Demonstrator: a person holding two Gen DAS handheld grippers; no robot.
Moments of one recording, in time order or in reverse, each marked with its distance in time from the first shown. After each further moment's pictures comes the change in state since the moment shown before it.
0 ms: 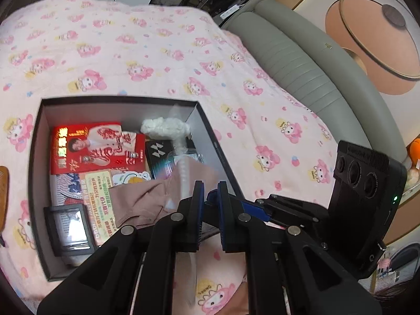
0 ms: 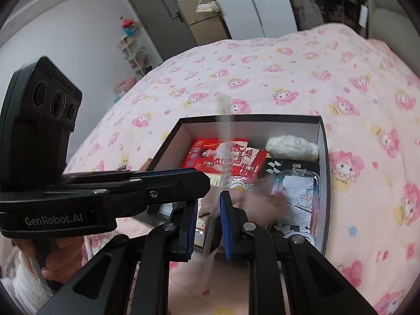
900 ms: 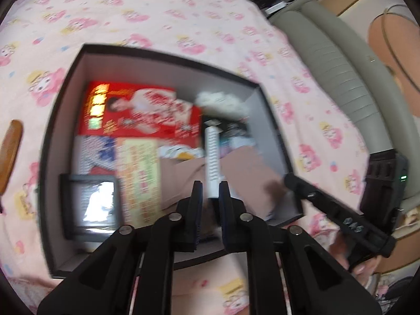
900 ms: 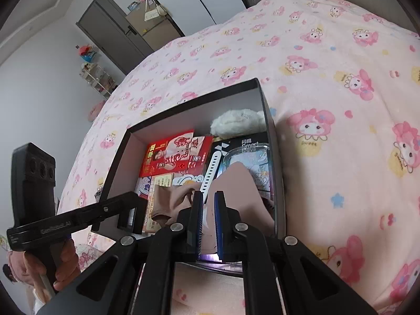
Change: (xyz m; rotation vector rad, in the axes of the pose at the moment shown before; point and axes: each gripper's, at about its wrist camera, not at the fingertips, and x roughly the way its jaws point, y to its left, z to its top) left arm 0.023 0.063 -0.024 -0.153 0.053 0.173; right arm 0.010 -0.070 -0.013 0.227 0.021 -0.069
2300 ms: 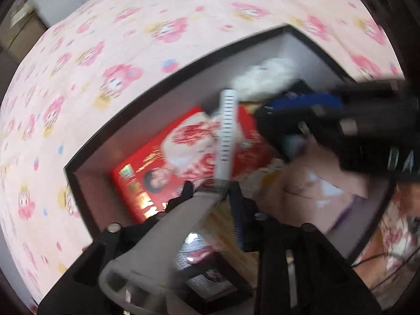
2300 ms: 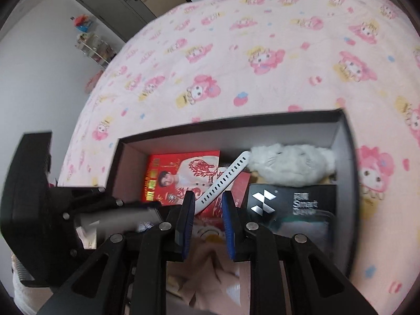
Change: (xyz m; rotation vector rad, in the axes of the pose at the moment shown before) left arm 0.066 -0.002 0.086 0.568 0.261 0.362; right arm 0.111 0.037 0.083 -0.040 0.222 0.011
